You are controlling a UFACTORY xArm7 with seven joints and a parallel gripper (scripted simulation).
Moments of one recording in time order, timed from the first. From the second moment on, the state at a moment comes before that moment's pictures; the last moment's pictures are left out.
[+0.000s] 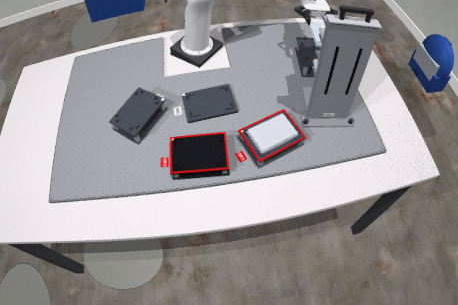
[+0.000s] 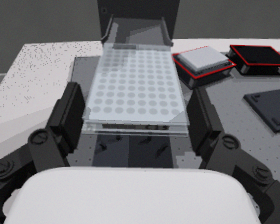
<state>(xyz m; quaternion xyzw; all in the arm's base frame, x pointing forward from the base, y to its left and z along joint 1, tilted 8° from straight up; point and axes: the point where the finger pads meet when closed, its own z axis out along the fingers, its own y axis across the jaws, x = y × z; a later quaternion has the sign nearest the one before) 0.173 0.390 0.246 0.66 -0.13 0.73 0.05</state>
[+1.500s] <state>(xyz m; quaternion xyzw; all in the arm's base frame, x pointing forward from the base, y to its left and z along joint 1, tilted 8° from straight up) 0.117 0.405 0.241 0.66 -0.13 0.73 0.05</state>
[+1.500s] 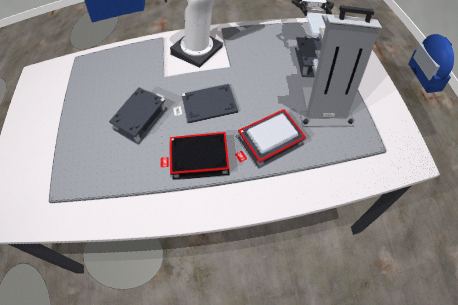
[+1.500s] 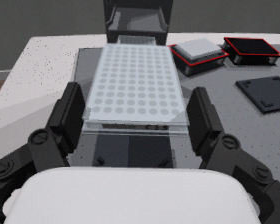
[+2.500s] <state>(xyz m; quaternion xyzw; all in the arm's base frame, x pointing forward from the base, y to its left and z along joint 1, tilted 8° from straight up) 0.121 0.408 0.207 0.66 -0.13 0.73 0.05</state>
